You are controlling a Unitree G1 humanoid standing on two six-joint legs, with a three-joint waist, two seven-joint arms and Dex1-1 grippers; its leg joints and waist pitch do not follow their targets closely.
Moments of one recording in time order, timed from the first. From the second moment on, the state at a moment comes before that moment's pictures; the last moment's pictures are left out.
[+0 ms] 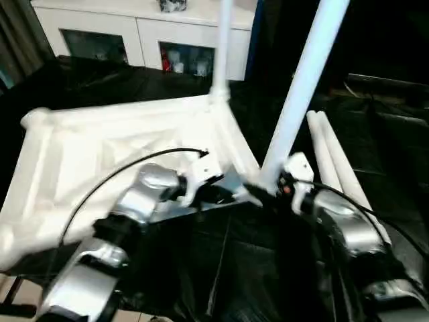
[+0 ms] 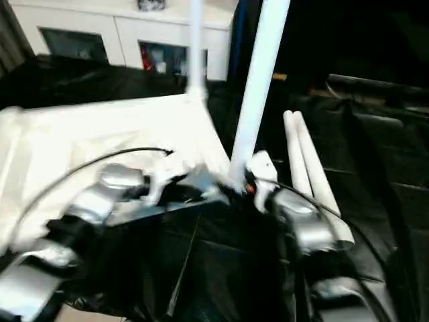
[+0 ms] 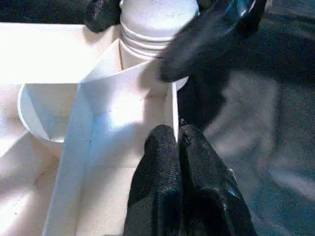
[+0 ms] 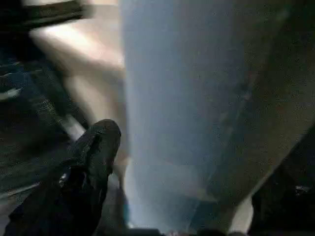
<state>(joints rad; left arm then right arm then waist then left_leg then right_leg) -0.67 0.28 -0.31 0.65 0.06 0.11 -1.22 -0.42 -0.33 0.12 0.56 0.17 0.00 0.97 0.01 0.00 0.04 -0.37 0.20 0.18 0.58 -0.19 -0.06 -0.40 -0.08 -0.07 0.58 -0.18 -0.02</state>
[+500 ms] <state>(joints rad) -0.68 0.36 -0.34 0.68 0.04 0.04 -1.40 -0.39 -0.42 0.18 0.43 0.23 0.13 1.22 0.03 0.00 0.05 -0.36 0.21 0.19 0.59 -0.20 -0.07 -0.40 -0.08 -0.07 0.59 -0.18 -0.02</state>
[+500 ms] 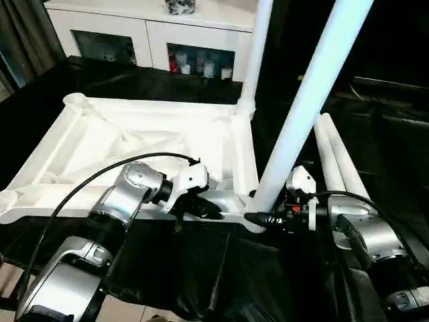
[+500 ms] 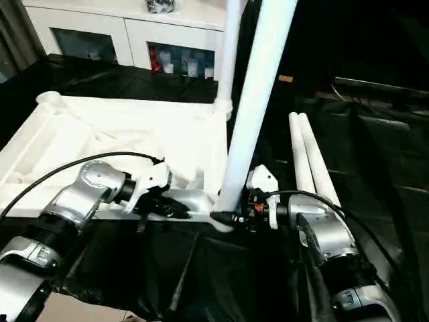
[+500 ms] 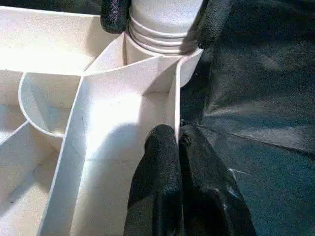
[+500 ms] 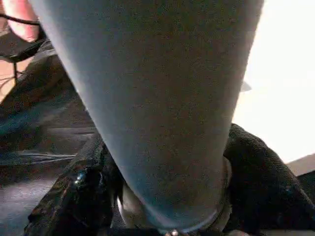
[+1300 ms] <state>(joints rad) -0.73 0.10 -0.27 0.76 0.12 0.22 -0.83 -0.51 -0.09 -0.01 0.70 0.13 0.02 0.31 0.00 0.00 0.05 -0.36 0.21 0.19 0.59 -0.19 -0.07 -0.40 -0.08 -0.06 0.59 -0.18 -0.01</state>
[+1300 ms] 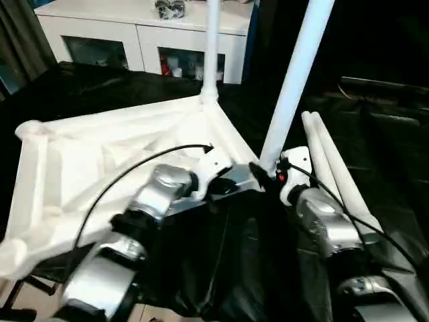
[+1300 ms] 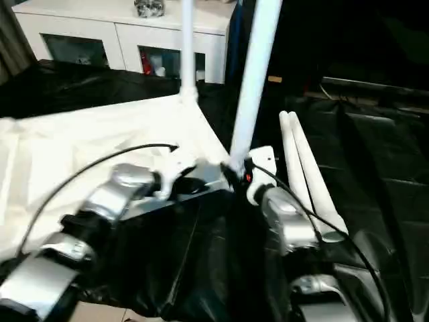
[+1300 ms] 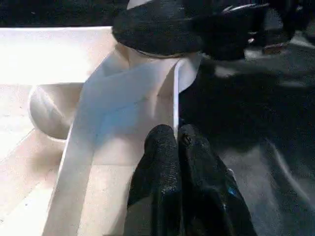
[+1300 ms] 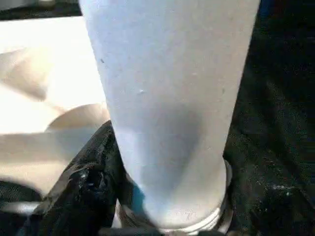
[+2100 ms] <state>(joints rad) -0.70 0.26 -0.30 0.74 0.07 0.06 -1.21 -0.42 -0.33 0.11 0.54 0.20 -0.02 1.00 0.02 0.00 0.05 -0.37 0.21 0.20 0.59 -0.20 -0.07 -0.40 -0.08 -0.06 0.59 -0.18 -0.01</state>
